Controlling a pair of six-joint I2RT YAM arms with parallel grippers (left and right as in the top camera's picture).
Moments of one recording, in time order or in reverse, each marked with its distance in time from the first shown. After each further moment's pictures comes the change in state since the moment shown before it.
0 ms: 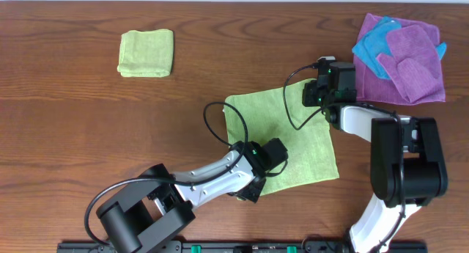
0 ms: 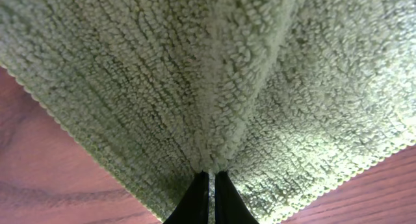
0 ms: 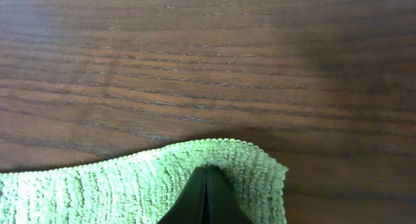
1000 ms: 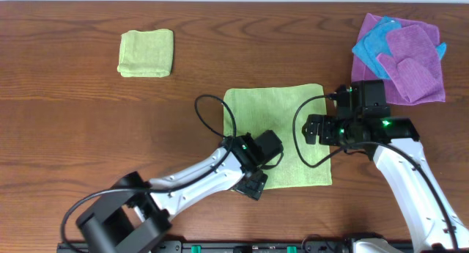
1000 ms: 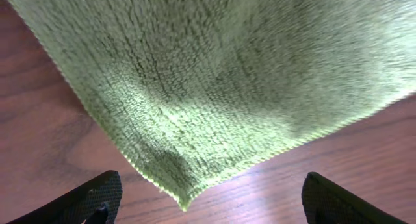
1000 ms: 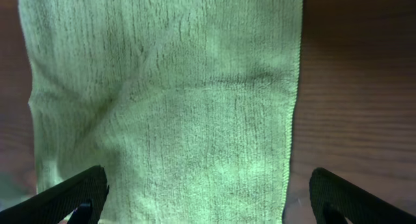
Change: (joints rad) left arm 0.042 -0.114 0.005 -0.027 -0.037 0.017; right arm 0.016 -0.640 -0.010 -1.028 -0.063 0.096
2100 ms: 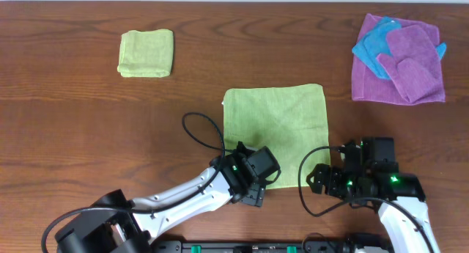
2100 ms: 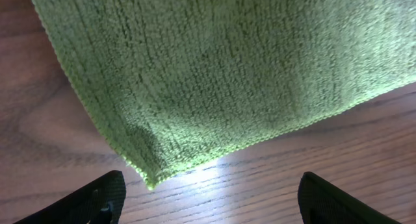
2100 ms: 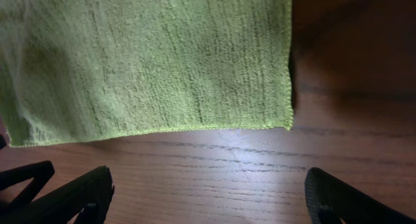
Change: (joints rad) left arm -0.073 -0.116 -0.159 0.167 -0.021 -0.244; right arm -0.119 -0.346 -0.394 -0.098 -0.099 0.033
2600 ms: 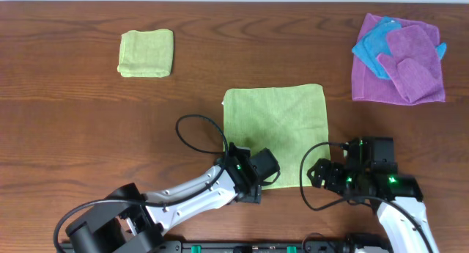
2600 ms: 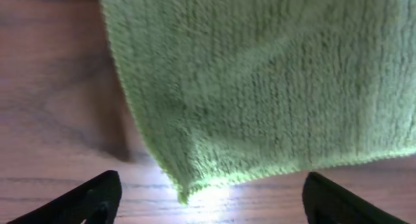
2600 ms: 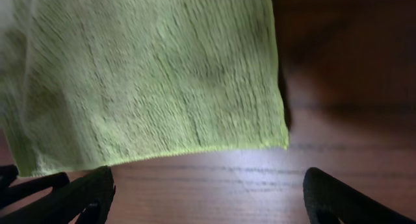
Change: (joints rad) left arm 0.000 0.056 -0.001 -0.023 -0.074 -0.168; right arm 0.000 0.007 -0.026 0.097 0.009 0.092
